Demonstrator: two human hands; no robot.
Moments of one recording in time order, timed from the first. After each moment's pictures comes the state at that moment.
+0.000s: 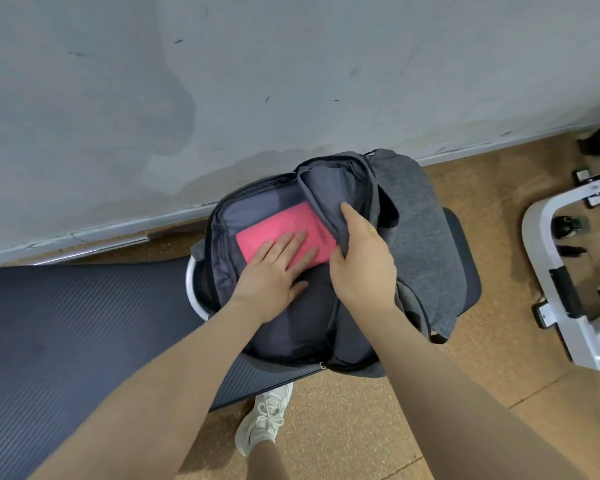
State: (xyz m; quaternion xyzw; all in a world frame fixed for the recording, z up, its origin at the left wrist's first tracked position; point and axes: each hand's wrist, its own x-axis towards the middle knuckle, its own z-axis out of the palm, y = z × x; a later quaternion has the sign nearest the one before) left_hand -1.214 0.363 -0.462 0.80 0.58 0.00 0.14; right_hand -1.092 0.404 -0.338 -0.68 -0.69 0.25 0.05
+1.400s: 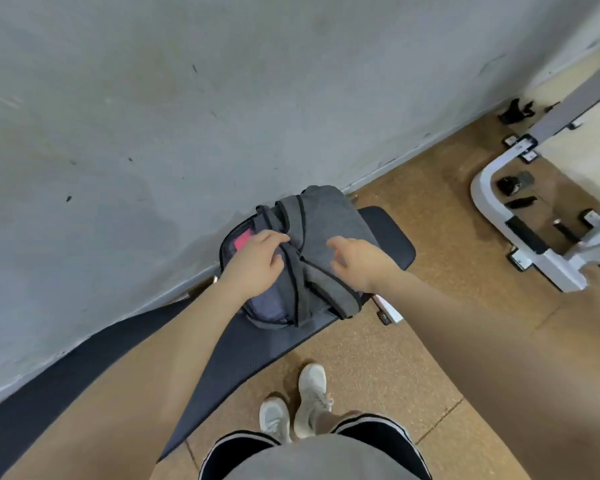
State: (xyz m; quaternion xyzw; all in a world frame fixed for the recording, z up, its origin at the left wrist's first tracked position) left_hand -1.197 0.326 -0.174 0.75 0.58 0.09 0.31; right_hand -0.993 0.329 -0.149 -0.59 -0.74 0.32 -0.07
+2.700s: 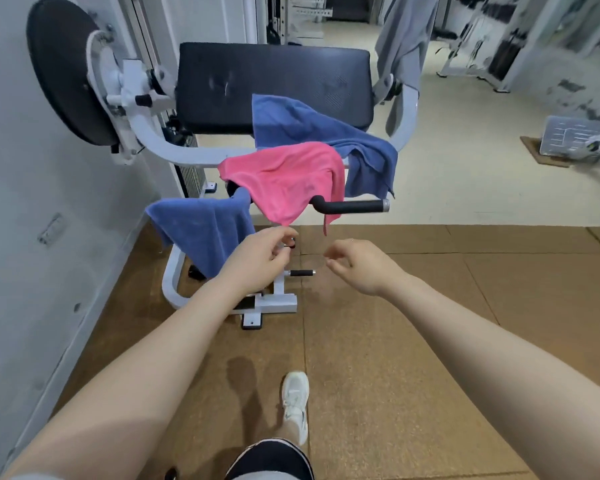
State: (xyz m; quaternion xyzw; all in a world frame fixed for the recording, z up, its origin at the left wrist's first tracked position) left_hand -0.278 0.331 -0.022 0.93 0.12 0.09 0.34; right_hand -0.168 0.168 -0.026 -0.89 -0.42 0.12 0.16
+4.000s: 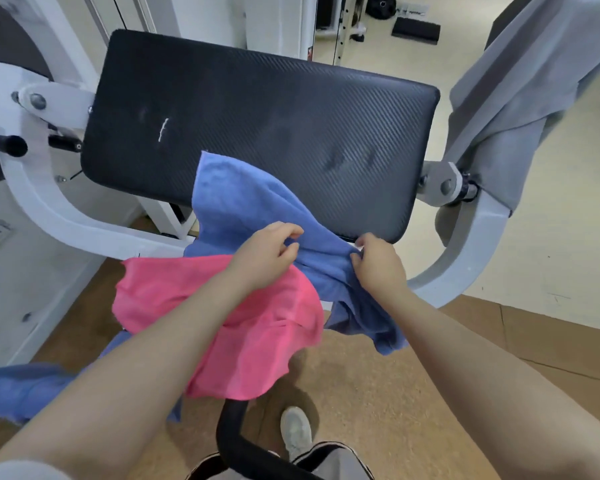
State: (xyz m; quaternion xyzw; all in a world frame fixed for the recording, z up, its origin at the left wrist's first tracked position) left_hand 0.191 0.486 -0.050 0.91 0.26 0.09 0.32; right_hand 0.331 0.352 -0.068 -0.92 -0.32 0.13 0.20
